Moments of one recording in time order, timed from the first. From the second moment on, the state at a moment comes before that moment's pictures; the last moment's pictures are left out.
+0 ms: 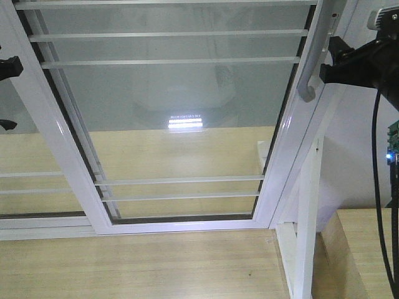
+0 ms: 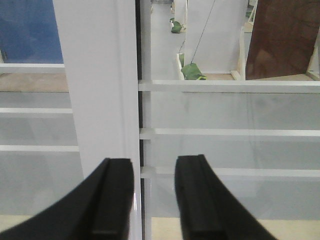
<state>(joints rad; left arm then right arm) -0.02 1.25 -0.72 -0.23 -0.32 0.19 0.15 1.31 -0.76 0.29 -0.31 -0.39</state>
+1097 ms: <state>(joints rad) -0.02 1.26 -0.72 -0.23 -0.34 0.19 0.15 1.77 -0.93 0.29 -0.69 -0.31</state>
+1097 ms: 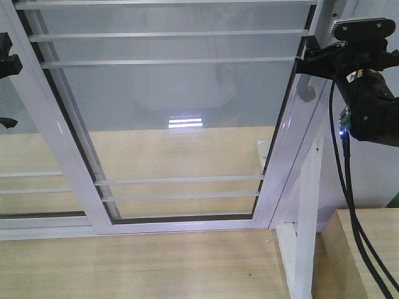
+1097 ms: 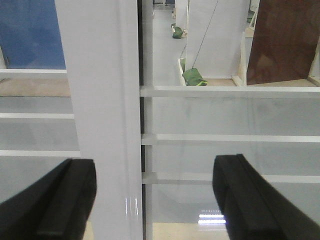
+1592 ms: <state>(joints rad) -0.02 1.26 -0.72 -0.23 -0.34 0.19 0.15 1.90 -1.06 0.29 -0.71 -0.31</state>
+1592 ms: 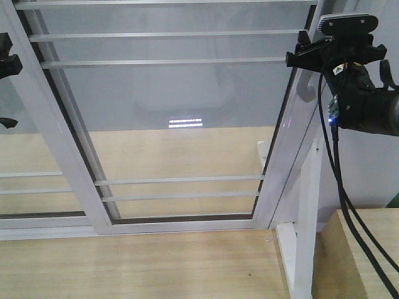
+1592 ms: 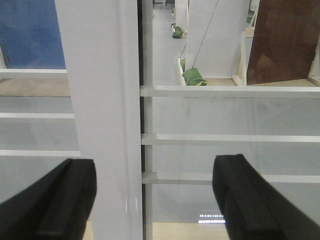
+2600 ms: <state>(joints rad) -0.02 1.26 -0.72 -0.23 -0.28 0.19 0.12 1.95 -1.10 0.25 -0.73 -0.31</state>
